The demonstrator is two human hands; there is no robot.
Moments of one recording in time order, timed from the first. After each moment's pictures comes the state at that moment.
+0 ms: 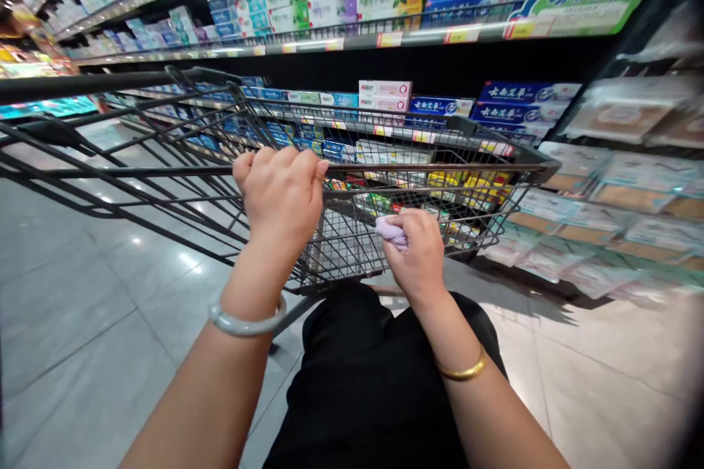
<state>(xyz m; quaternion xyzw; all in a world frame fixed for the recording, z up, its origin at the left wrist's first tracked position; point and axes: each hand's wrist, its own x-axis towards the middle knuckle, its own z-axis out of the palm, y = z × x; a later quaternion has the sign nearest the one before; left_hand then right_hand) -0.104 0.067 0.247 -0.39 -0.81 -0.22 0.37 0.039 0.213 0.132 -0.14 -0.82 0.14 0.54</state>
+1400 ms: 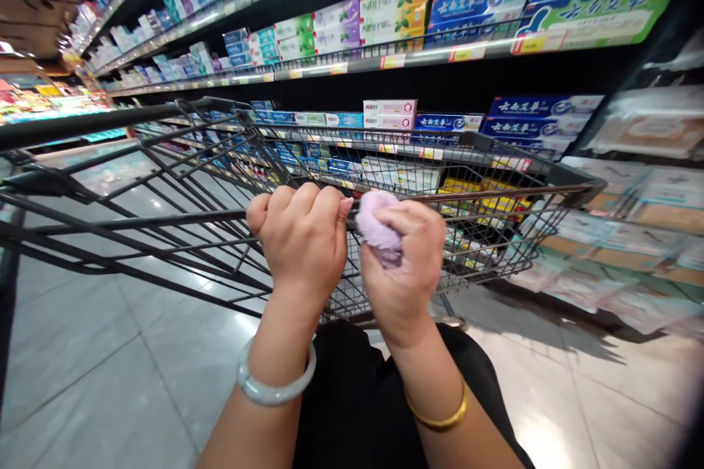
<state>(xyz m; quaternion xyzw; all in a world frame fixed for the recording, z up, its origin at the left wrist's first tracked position) -0.087 0.087 0.235 -0.39 -0.75 -0.18 0.50 -0.004 0.177 0.191 -0.07 -0.68 0.19 0.71</state>
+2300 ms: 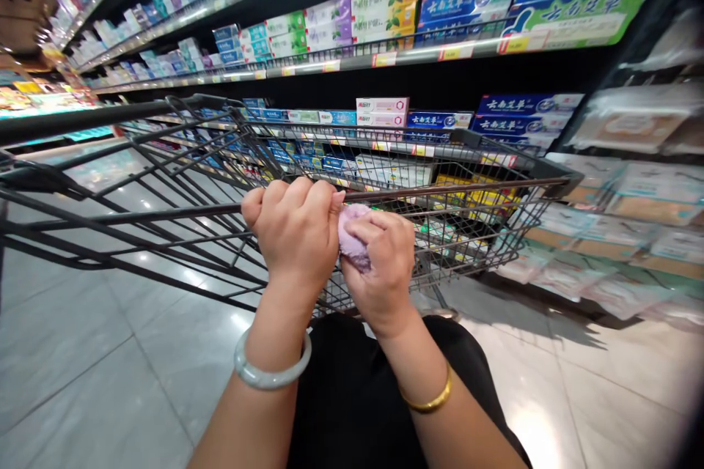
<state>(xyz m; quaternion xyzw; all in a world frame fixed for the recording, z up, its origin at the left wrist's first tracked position) -0.086 0.090 0.235 -0.39 -0.76 -0.19 0.48 -0.001 0.183 0.174 -0.04 -0.72 0.15 0.68</state>
